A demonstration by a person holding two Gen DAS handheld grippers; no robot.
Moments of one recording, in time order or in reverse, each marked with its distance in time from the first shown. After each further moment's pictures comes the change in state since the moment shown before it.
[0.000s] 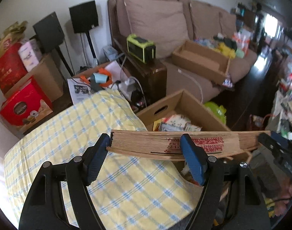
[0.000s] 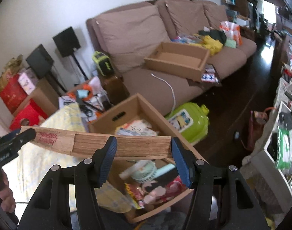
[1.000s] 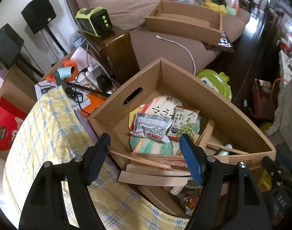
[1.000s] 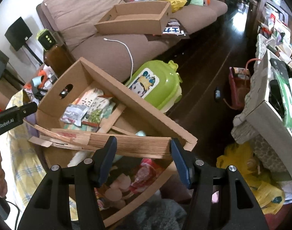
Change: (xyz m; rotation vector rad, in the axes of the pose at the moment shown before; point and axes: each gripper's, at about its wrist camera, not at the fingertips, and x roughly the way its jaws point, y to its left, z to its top) left arm 0.140 -0.097 0.008 0.210 0.177 -0.006; right arm 0.095 -0.078 -0.052 0.192 0.199 -0.176
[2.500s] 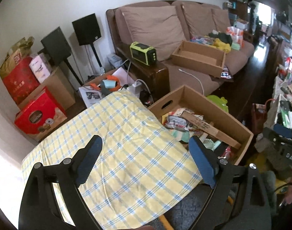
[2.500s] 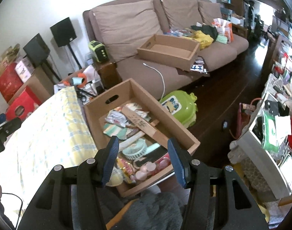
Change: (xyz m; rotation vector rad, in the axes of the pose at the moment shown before) left arm -0.206 0.091 -0.109 -0.126 -0.231 0.067; right arm -0.153 0.059 -0.030 -0.220 -0.169 0.109
